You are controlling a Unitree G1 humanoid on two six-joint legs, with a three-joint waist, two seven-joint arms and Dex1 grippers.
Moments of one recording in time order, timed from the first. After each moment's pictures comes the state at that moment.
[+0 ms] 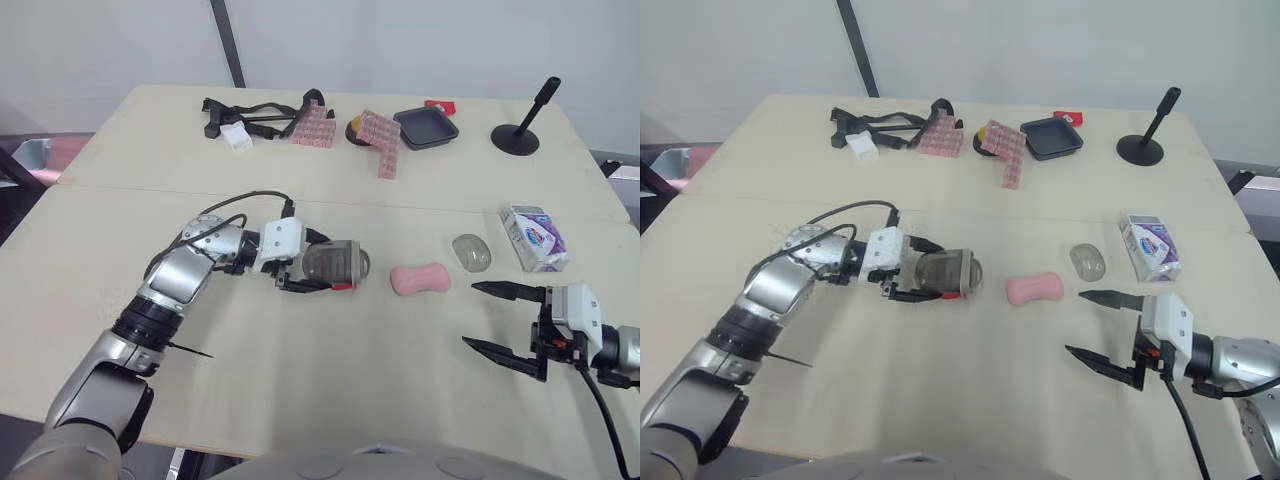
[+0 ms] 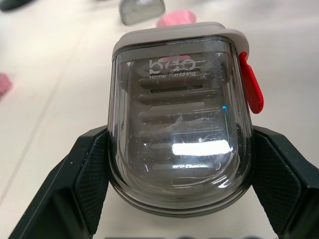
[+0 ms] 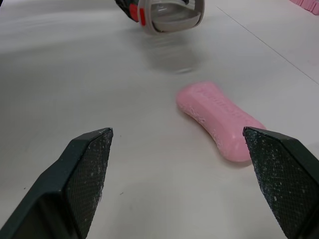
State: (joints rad) left arm -0.54 0.55 -0.37 0.05 -0.15 0.08 -1.24; right arm 0.36 -0.76 -0.27 -0.26 0.55 -0.05 1.17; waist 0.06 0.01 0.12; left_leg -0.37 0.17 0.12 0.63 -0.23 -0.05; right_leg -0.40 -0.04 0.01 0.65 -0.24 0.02
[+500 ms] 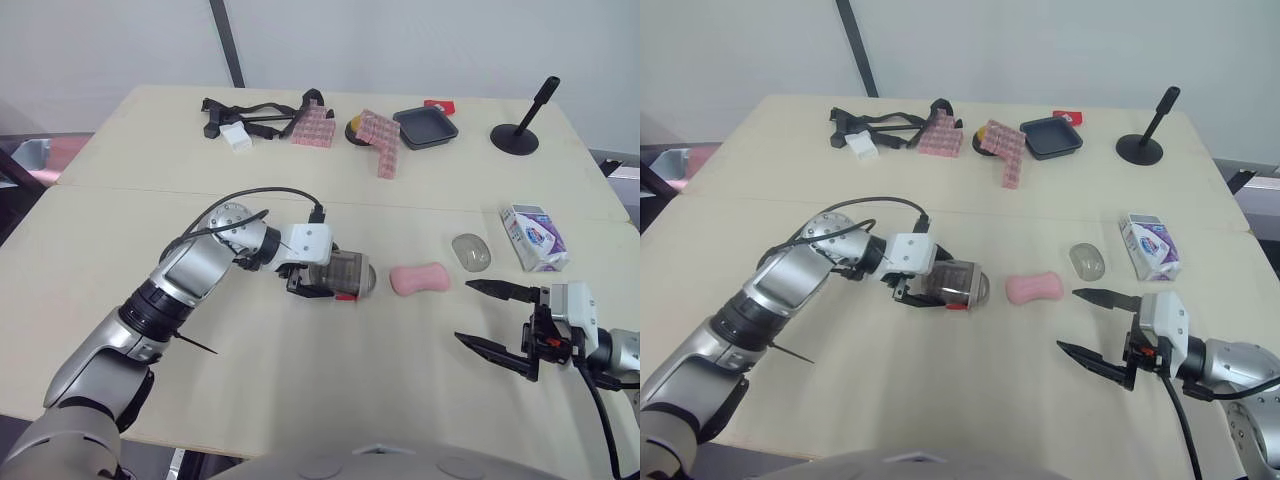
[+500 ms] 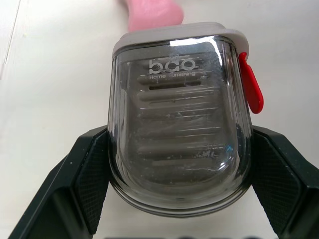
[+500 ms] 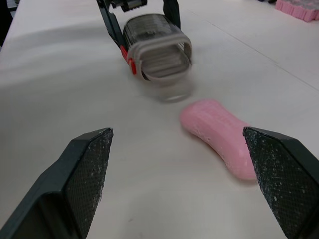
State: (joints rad) left arm -0.63 0.57 -0.49 -0.09 -0.02 0.31 -1.24; right arm 0.36 -0.71 -0.27 -0.29 0.60 -0.01 1.17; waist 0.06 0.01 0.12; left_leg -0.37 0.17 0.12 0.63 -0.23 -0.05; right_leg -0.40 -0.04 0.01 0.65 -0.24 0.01
